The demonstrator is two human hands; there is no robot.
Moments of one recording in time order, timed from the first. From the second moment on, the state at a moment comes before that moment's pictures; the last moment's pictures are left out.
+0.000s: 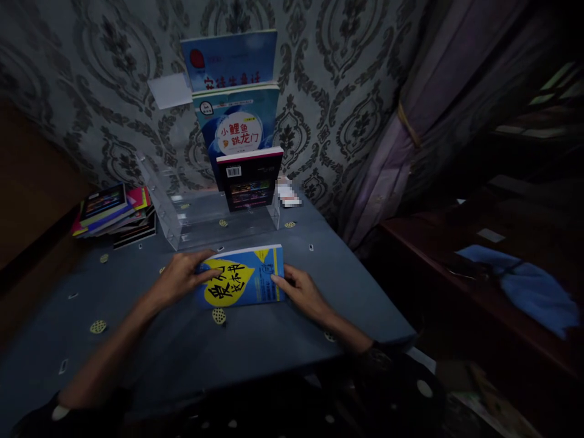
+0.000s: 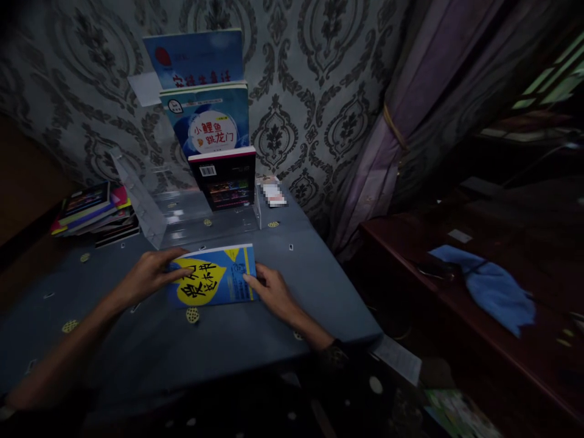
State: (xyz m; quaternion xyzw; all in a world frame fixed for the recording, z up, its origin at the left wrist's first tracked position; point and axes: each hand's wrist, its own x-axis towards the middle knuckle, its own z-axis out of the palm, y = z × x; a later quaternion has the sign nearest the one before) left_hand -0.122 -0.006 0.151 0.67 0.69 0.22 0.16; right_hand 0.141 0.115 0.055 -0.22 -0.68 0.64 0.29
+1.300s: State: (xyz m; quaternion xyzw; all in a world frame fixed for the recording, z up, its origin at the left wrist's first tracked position) left_hand -0.058 -0.044 0.046 0.78 0.60 0.13 0.05; right_hand 0.105 0.092 0.051 -0.11 -0.93 0.29 0.21
